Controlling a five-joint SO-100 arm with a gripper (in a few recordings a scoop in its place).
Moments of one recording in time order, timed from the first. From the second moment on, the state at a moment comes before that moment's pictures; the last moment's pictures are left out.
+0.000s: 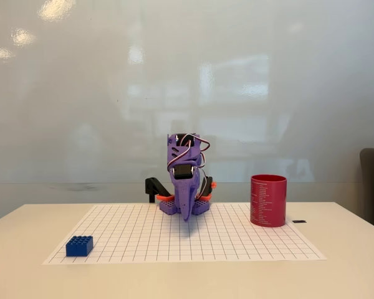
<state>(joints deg) -6.5 189.6 178.4 59.9 9.1</state>
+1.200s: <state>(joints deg) 5.4 164.4 152.8 70.0 7.8</state>
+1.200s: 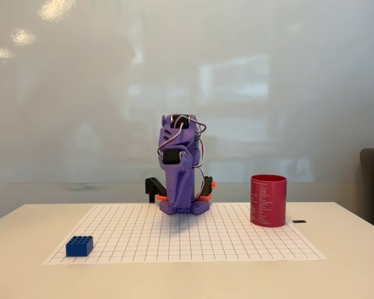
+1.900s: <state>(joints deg) 17.7 113.3 90.8 97.9 -16.5</state>
